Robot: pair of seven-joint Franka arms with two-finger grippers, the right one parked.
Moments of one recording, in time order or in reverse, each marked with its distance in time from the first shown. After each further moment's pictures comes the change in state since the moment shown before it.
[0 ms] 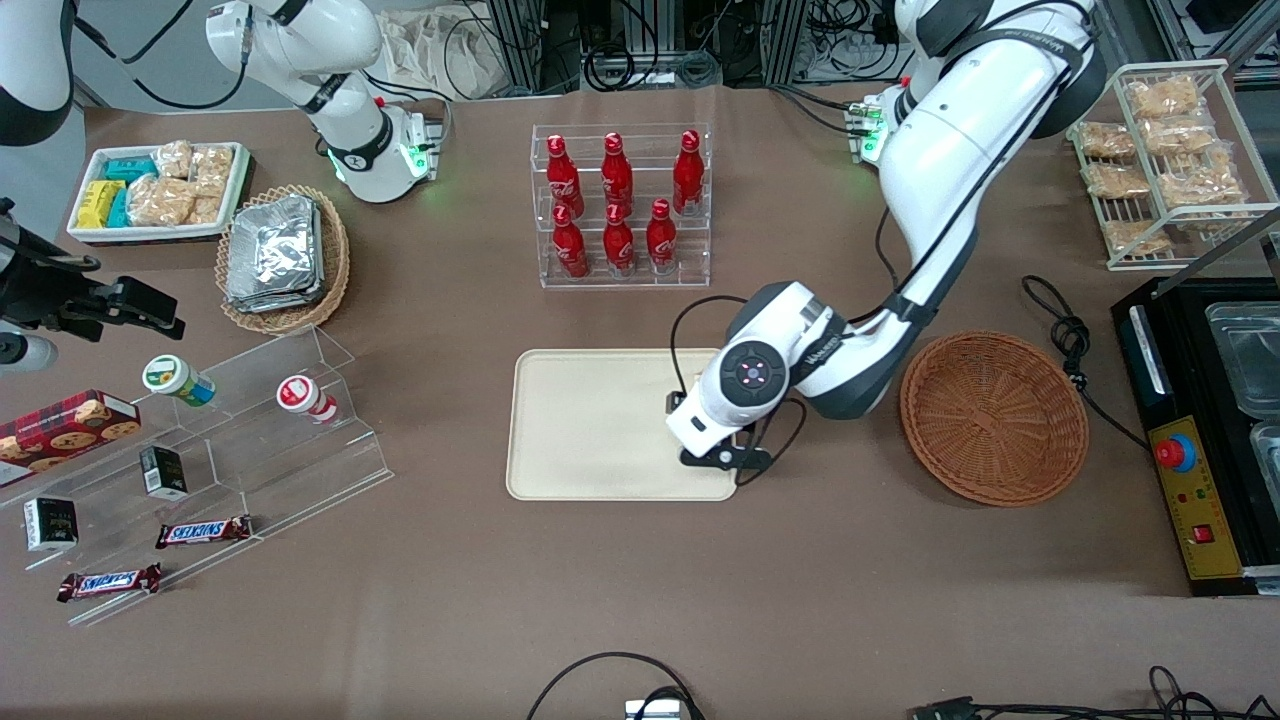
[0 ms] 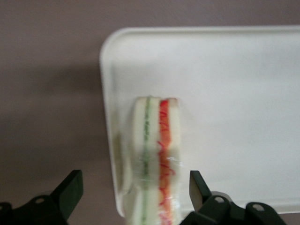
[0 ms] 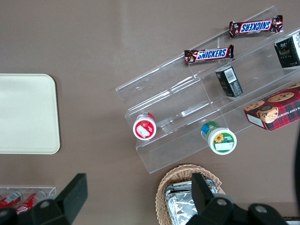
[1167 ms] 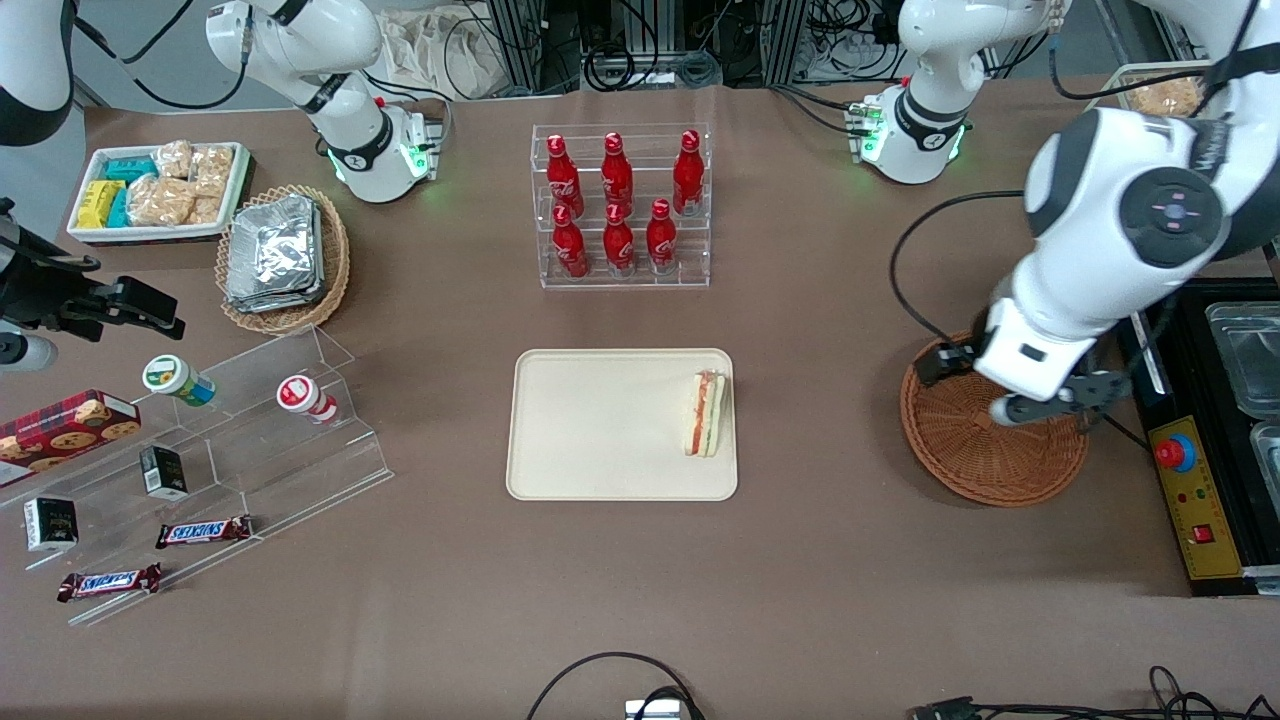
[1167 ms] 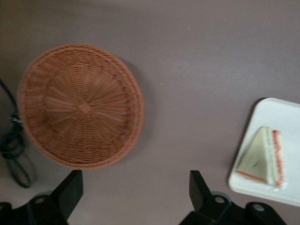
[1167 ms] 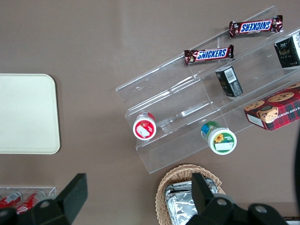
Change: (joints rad) arm 0.472 -0.626 0.006 -0.304 -0.160 -0.200 0.246
